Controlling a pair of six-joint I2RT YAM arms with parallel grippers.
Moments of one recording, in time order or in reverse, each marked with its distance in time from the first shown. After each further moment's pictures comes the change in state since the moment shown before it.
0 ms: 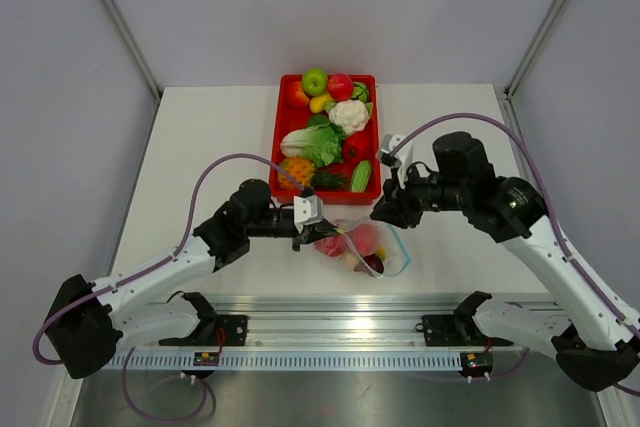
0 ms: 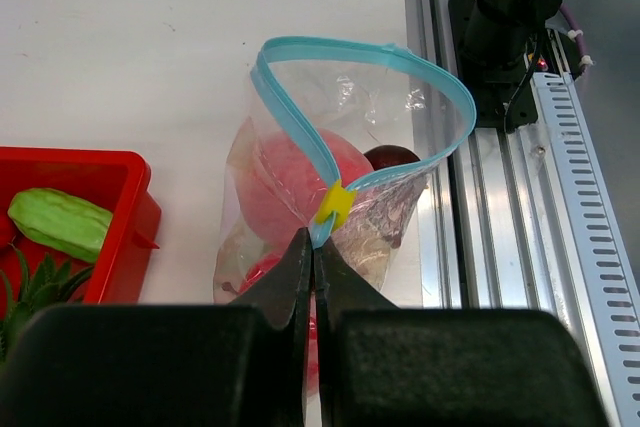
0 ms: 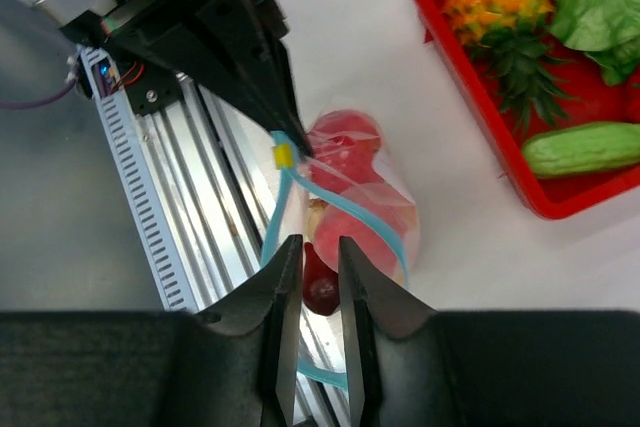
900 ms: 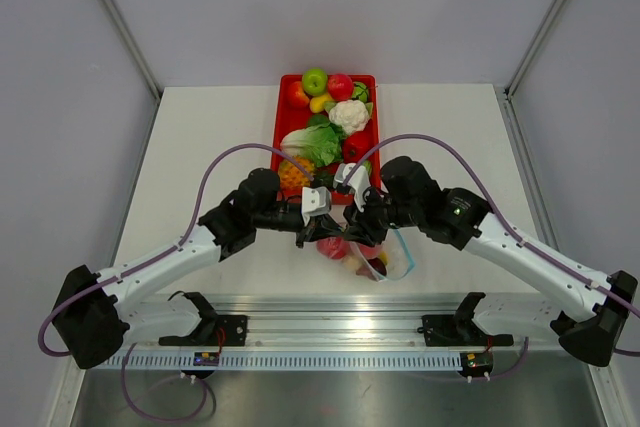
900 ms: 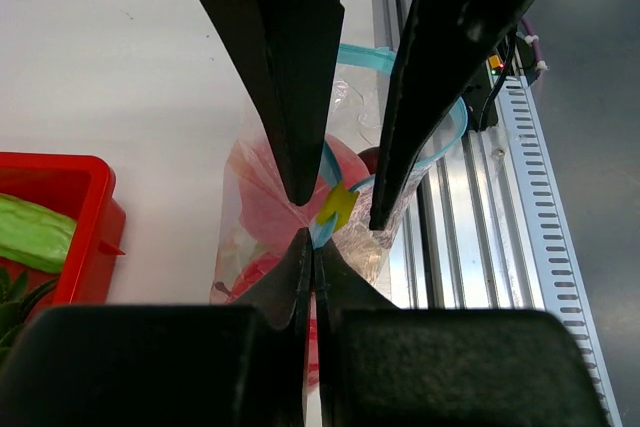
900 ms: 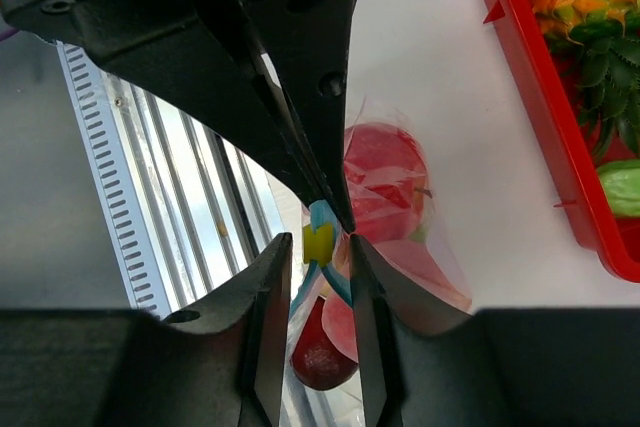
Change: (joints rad) left arm 0.000 0.074 0.121 -0.125 0.061 -0.028; right arm 0.285 0.101 -0.175 0.214 0.187 0.021
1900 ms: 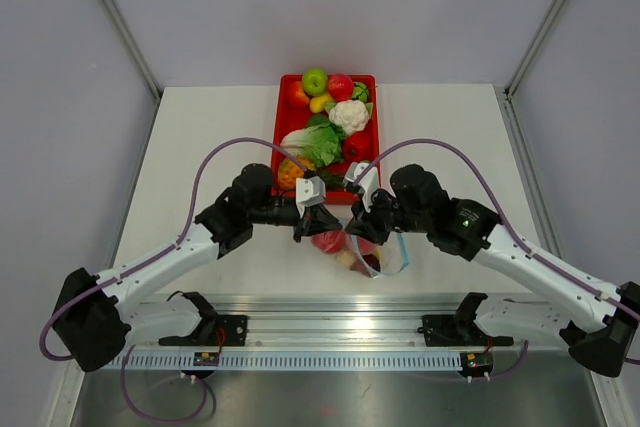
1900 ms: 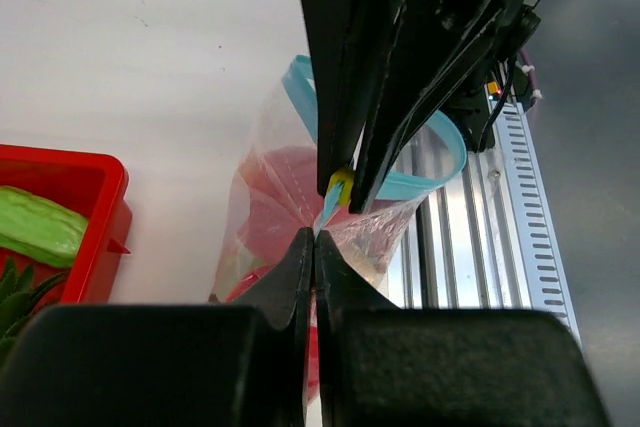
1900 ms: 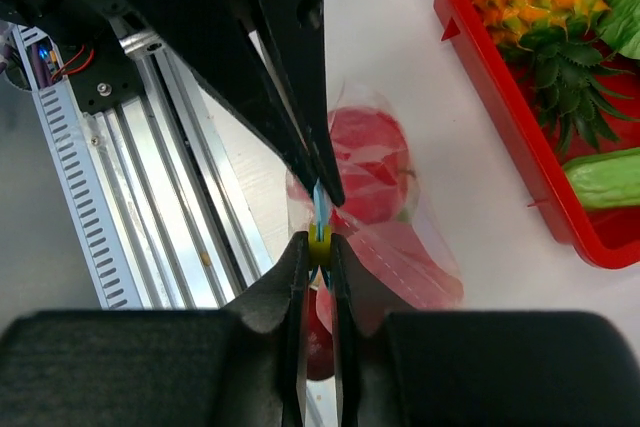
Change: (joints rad) left arm 0.049 -0.002 0.005 0.028 0.024 -0.062; right arm 0.009 -0.079 -0.097 0.117 0.080 0.061
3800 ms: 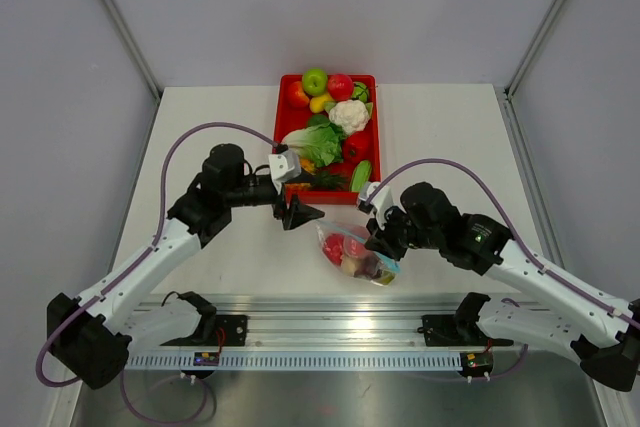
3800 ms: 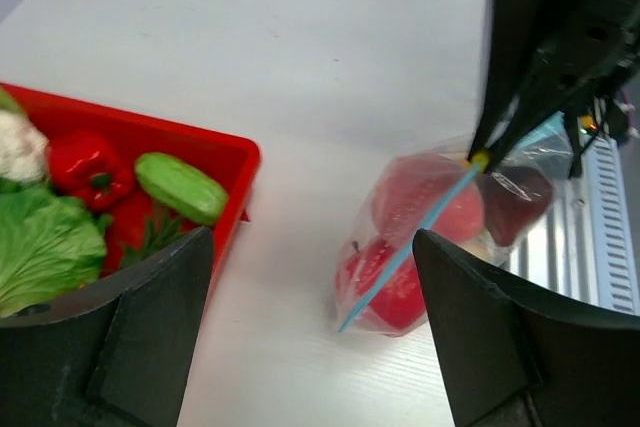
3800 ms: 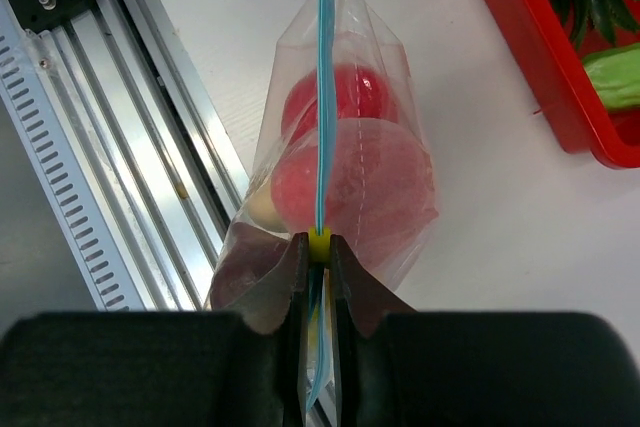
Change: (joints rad) left arm 0.209 -0.069 0.112 -0.136 -0.012 0.025; right arm 0.000 -0.130 -0.129 -0.101 0.064 -0.014
